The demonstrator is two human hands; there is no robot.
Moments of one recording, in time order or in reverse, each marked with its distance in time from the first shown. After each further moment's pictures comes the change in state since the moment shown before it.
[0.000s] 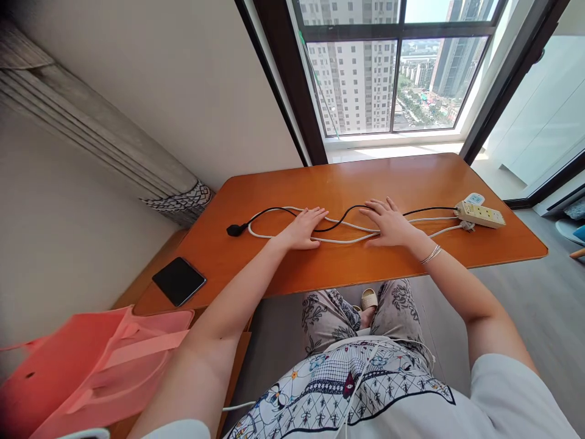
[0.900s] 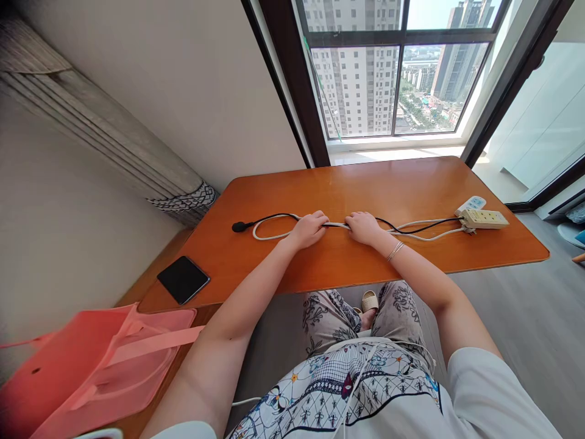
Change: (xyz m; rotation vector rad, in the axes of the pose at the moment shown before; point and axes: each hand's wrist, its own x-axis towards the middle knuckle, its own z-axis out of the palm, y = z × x) left_hand 0.012 0.026 -0.006 -0.047 0.149 -0.109; right_hand 0.069 -0.050 0.035 -0.183 -0.275 0.193
